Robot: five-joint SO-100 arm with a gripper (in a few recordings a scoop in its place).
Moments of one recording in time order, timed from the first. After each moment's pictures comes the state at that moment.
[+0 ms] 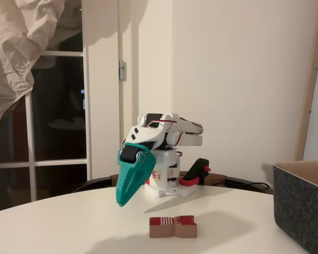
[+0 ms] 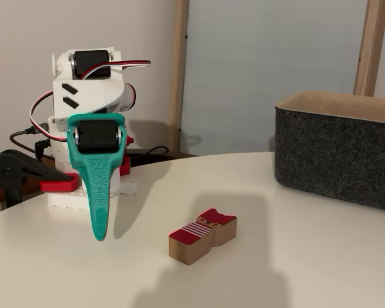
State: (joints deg) arm 43.4 191.8 179.5 62.9 91.1
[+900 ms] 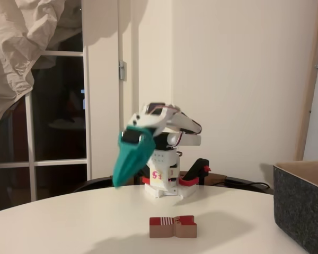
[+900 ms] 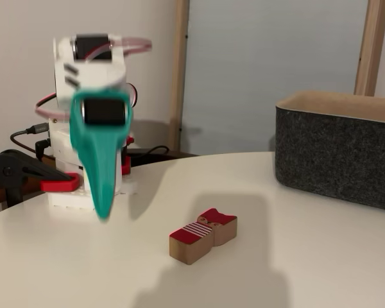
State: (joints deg) arm 40.0 191.6 167.3 62.9 98.3
